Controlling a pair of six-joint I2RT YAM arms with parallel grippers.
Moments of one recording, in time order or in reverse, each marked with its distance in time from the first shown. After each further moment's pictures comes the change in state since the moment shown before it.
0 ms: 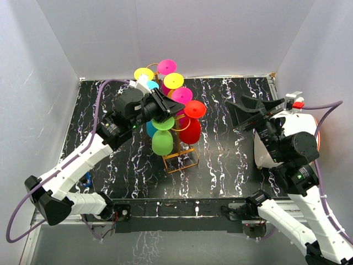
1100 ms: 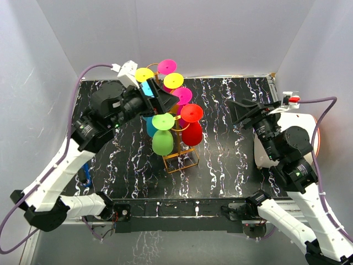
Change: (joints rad) left arm 0.000 -0.090 0.220 -0.244 -0.060 0.438; right arm 0.000 0.022 0.012 -0.125 0.140 0.093
